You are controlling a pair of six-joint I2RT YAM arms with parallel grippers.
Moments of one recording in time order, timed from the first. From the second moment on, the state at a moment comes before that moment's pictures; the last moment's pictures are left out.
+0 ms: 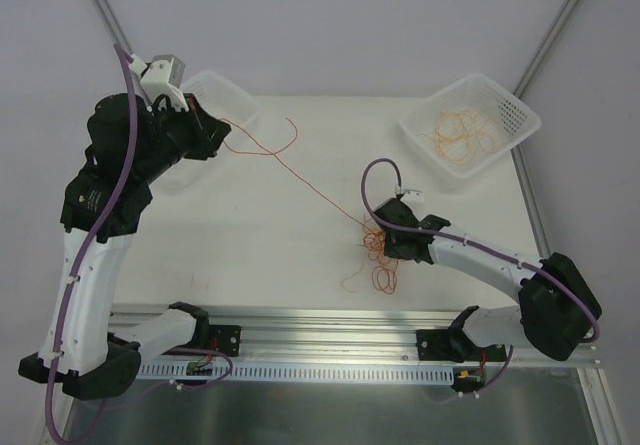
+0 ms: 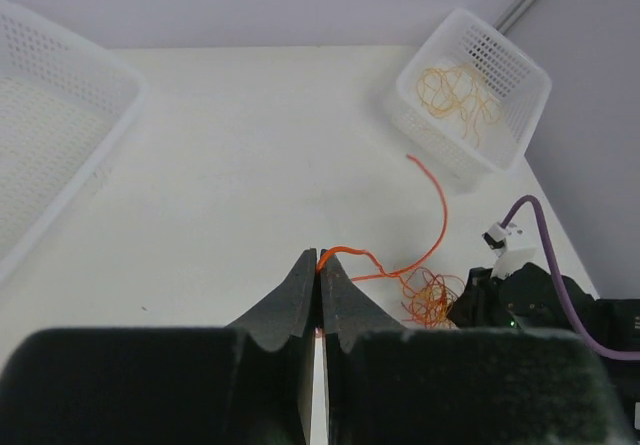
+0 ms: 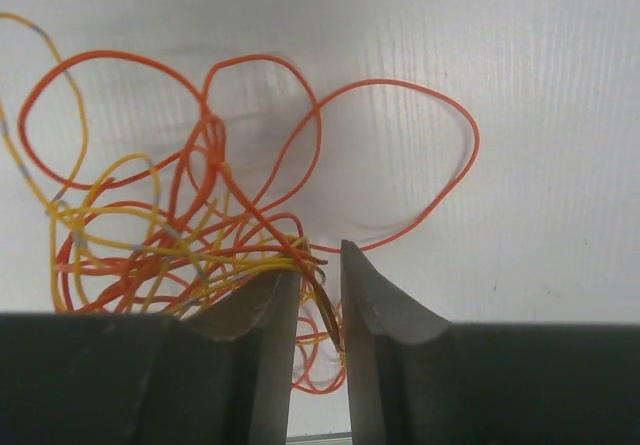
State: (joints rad) left arm -0.29 1.07 1.65 -0.81 0.14 -0.31; right arm 0.77 1.31 0.75 -0.60 0.43 0.79
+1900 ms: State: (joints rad) left arm -0.77 1.34 0.94 -0.45 0.36 0.12; right arm 0.80 1.09 0.94 -0.75 0.25 0.59
